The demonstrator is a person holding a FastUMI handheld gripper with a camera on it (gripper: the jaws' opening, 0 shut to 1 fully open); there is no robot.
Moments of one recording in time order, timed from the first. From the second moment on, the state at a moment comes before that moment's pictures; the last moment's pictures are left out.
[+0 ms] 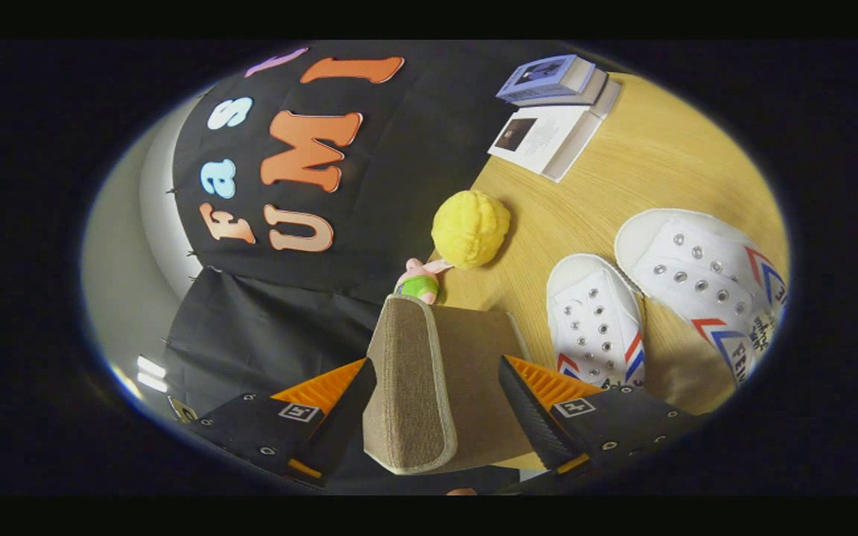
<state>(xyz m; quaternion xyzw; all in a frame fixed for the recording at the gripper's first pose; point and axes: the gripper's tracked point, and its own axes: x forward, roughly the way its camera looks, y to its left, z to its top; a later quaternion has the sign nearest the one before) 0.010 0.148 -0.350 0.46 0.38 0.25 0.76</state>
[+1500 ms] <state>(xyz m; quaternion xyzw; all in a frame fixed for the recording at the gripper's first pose) -0.015 0.213 -0.320 0.55 0.39 0.36 0.64</state>
